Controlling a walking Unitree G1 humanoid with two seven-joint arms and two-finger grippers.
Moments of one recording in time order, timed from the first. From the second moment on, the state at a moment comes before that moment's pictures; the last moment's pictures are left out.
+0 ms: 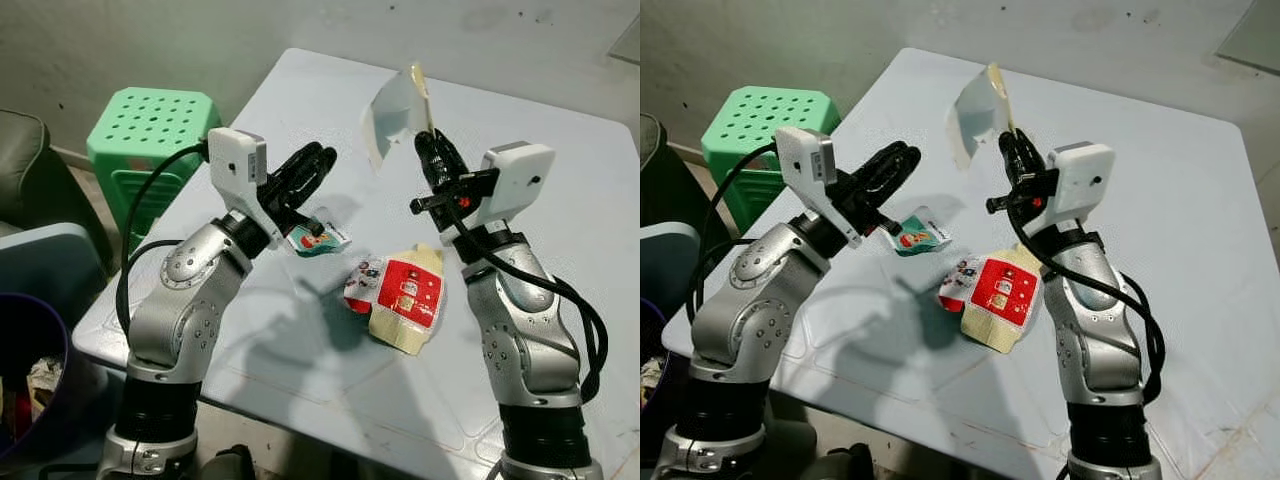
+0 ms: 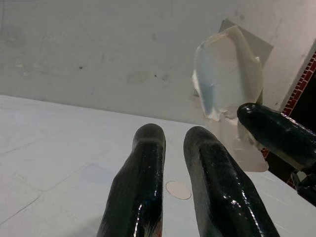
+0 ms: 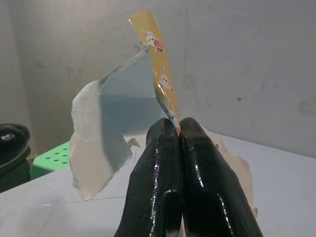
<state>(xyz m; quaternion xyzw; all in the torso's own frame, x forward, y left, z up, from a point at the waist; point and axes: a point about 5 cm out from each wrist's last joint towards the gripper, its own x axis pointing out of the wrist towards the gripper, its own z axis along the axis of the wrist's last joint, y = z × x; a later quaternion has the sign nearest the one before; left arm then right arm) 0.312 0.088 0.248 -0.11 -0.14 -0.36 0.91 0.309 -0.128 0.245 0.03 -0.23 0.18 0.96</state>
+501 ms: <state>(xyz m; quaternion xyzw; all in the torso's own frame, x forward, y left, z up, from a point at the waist) 0.317 0.083 0.259 -0.11 -0.16 -0.38 0.91 0.306 -0.118 0.245 0.04 -0.23 0.18 0.96</state>
